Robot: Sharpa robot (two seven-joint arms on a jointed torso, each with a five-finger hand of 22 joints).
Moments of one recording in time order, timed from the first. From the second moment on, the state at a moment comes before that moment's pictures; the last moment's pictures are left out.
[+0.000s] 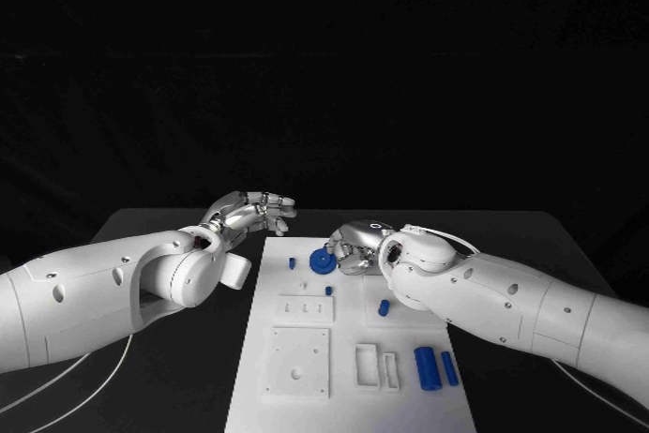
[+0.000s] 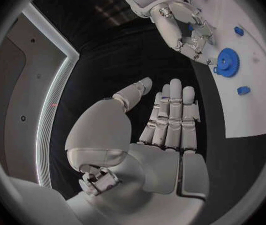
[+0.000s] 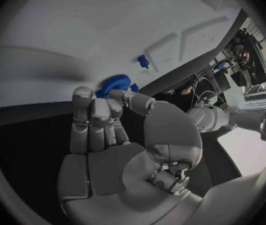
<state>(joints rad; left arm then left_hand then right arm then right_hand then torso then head) 1.44 -0.84 -0.17 1.45 -0.06 -0.31 0.32 1.12 -0.09 0.58 -0.29 0.17 0.74 0.19 0.41 0.39 1.07 0.14 0.22 0.07 0.95 0.04 0.82 0.45 0.06 0.77 -0.05 0.70 1.29 1.28 -0.40 0.00 1.12 -1.60 -0.17 -0.13 0.97 -0.04 1.03 -0.23 0.40 0.76 0.11 0.25 0.40 1.09 0.01 1.22 1.12 1.32 -0.10 1.23 1.09 0.21 1.26 -0.06 0.88 1.31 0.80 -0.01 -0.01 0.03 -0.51</state>
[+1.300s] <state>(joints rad) 1.44 -0.85 -0.17 1.45 -0.06 -0.31 0.32 1.12 -0.09 0.58 -0.29 0.17 0.74 0.19 0.41 0.38 1.07 0.14 0.22 0.07 0.95 0.04 0.82 0.45 0.05 0.77 -0.05 0.70 1.28 1.28 -0.50 -0.02 1.21 -1.59 -0.21 -0.14 0.94 -0.04 1.05 -0.24 0.37 0.75 0.11 0.26 0.41 1.09 0.01 1.23 1.12 1.32 -0.10 1.23 1.09 0.21 1.26 -0.06 0.88 1.31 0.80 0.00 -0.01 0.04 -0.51</state>
